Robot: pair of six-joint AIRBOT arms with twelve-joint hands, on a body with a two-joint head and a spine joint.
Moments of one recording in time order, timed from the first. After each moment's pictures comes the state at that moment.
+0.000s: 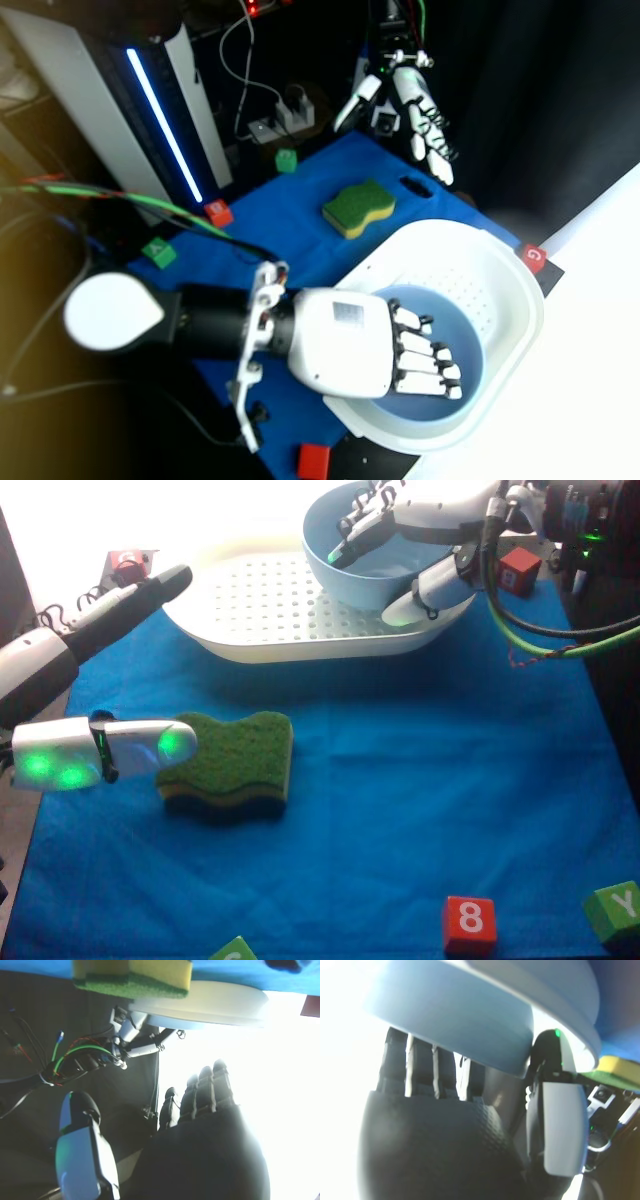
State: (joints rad) left arm 1.13 -0.95 1.11 -0.13 -1.18 0.51; right arm -0.42 -1.57 2.00 -1.20 0.47 0.17
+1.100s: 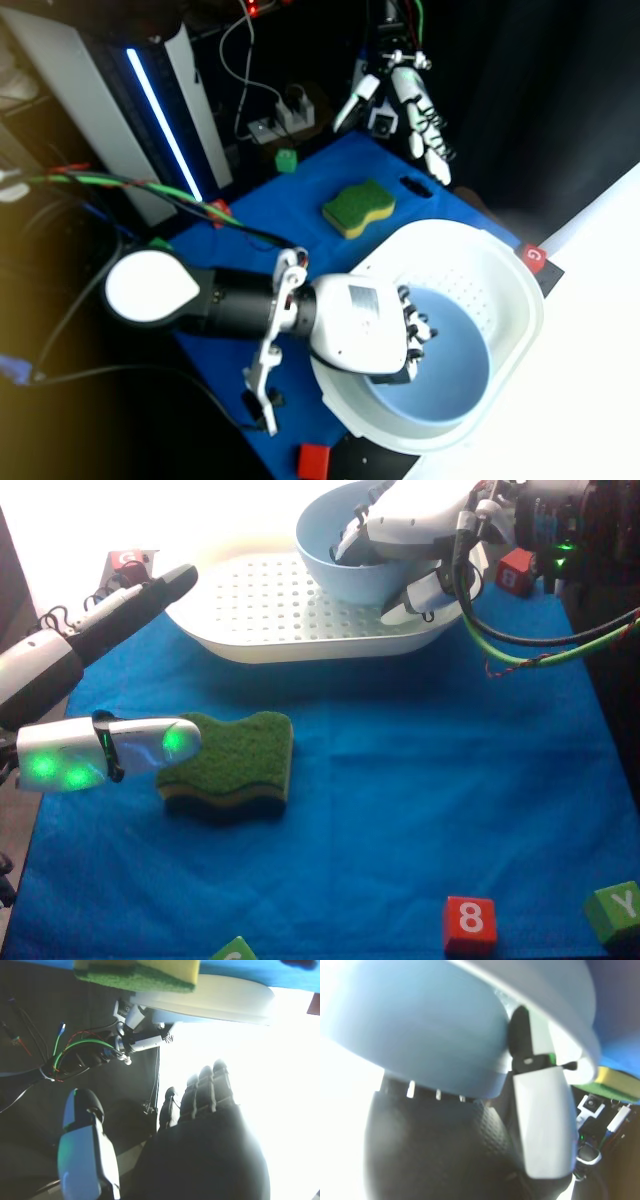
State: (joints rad) left arm 1.13 -0.96 1.11 -0.13 -1.20 0.50; right arm -0.41 -1.60 2.00 -1.31 0.46 0.23
